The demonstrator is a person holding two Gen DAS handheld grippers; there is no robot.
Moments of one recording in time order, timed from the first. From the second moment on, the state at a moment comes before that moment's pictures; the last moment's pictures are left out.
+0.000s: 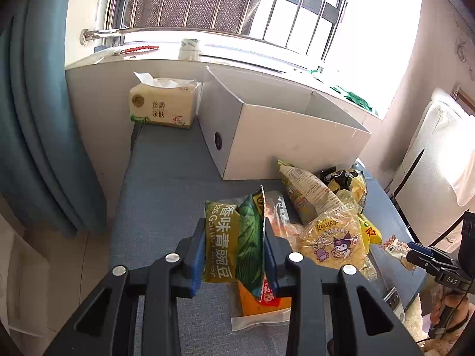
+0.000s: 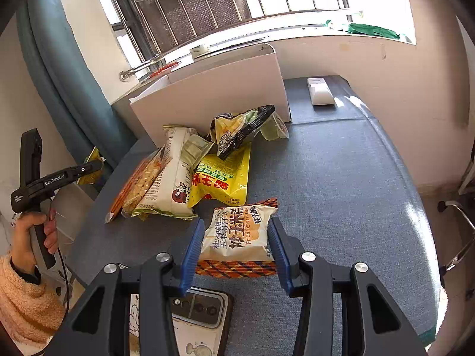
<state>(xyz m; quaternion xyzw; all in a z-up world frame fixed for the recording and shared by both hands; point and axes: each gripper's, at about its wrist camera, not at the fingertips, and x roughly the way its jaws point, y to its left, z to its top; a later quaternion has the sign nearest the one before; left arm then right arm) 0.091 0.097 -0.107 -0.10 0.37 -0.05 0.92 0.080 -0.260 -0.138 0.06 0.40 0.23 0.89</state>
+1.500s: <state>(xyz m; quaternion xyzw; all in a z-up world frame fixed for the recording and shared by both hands) 0.205 0.049 -0.009 -0.05 0.30 -0.09 0.95 0.228 -0.214 0.007 0.07 0.28 0.29 0.91</state>
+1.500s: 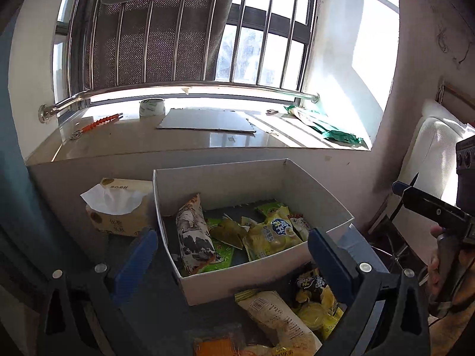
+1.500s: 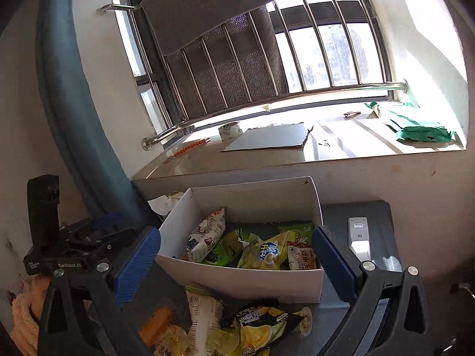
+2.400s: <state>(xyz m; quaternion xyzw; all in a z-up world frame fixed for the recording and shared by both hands) 0.026 0.030 -0.091 -0.11 0.28 -0.08 0.95 0.118 -0.271 -0.135 0.22 0.40 0.28 0.85</state>
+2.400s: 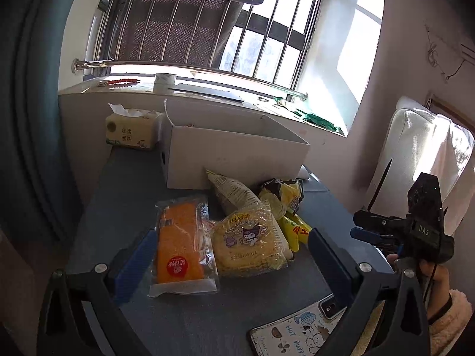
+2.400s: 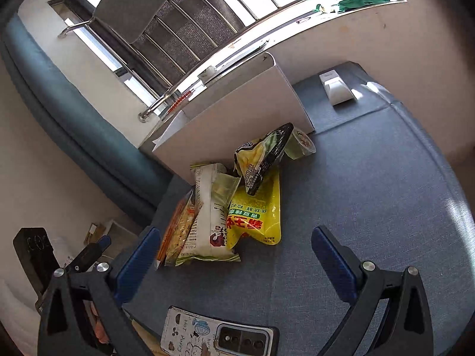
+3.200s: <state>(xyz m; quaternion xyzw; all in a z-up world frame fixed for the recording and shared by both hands) 0.027 0.054 -0.115 -0.14 0.31 -0.06 0.94 0.268 -0.214 -0.179 0.30 0.51 0.21 0.78</state>
